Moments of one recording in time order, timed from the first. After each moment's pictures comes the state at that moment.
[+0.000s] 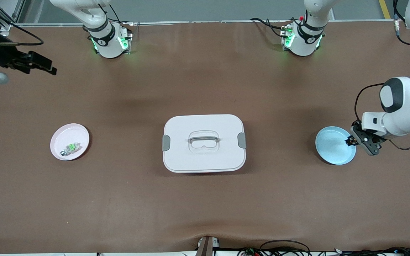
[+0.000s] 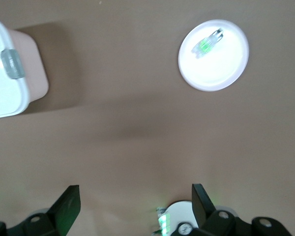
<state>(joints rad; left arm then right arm) 0.60 0.41 -0.46 -2.01 0.22 2.34 1.14 0.00 -0.15 -0.02 -1.72 0.11 1.42 0.09</state>
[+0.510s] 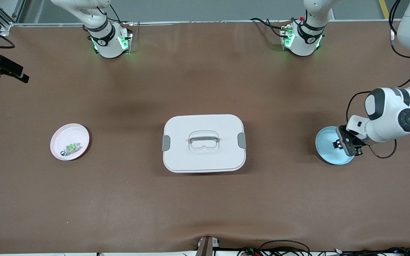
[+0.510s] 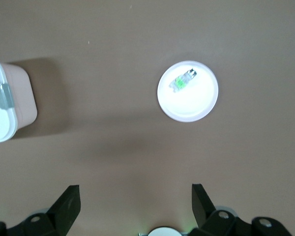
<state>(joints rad) 0.58 0.52 -0.47 -2.01 0.30 2.39 1.26 -0.07 -0.06 -0.02 -1.57 0.07 1.45 0.02</state>
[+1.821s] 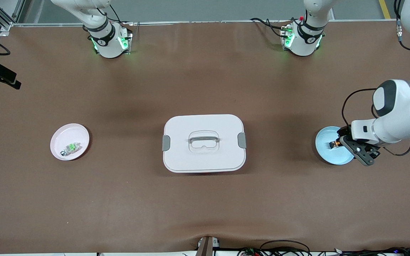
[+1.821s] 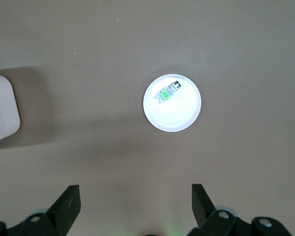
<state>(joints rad) 0.58 0.39 -0.62 -1.84 0.25 2.14 0.67 -0.08 -0.03 0.00 -1.51 0.00 1.45 0.02</state>
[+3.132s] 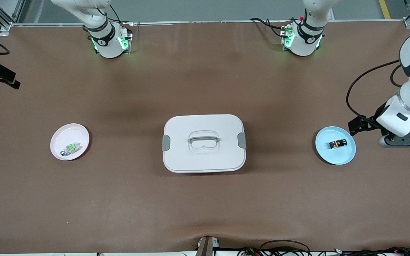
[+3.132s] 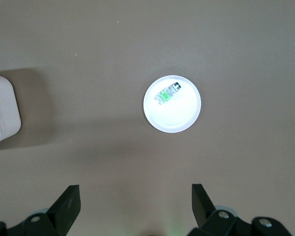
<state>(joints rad) 0.48 0.21 -0.64 -1.58 0.25 1.76 -0.16 -0.08 -0.03 0.00 -1.51 0.00 1.45 0.02</state>
